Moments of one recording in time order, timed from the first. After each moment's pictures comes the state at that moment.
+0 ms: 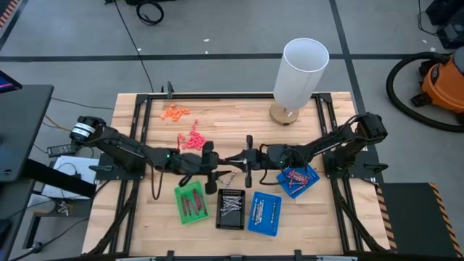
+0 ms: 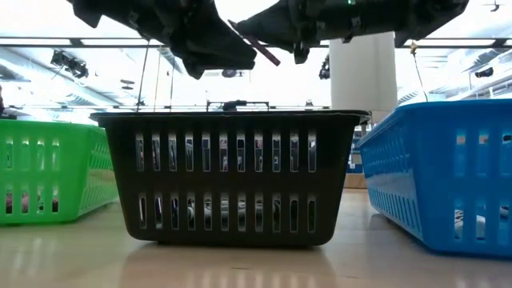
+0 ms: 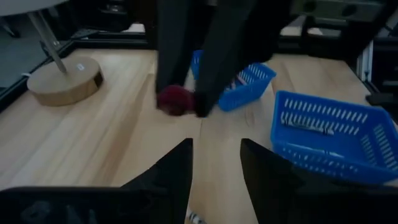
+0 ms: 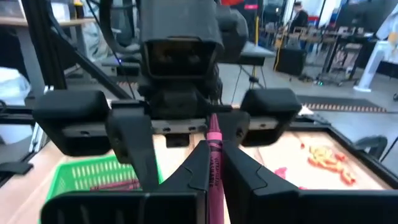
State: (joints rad) left arm -0.25 1.45 0.76 0.32 -0.33 -0.12; right arm 0.19 1.63 0.81 0.75 0.24 -0.06
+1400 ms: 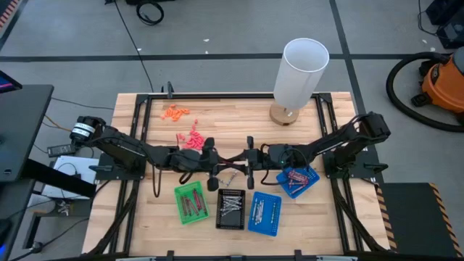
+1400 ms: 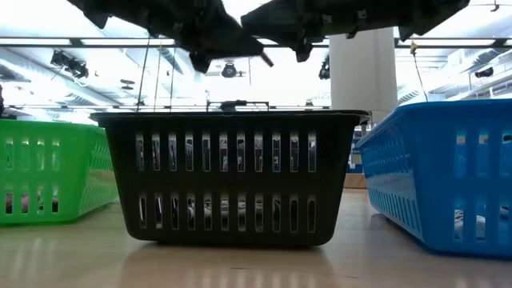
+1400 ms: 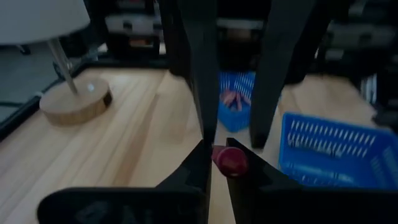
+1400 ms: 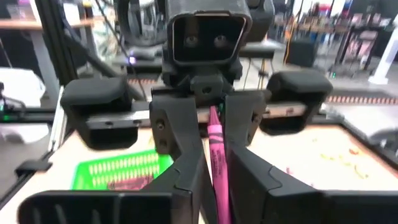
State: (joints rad) left arm -0.22 1.45 0.76 0.40 -0.33 -0.08; right arm 0.19 1.60 0.81 0.70 0.21 -0.01
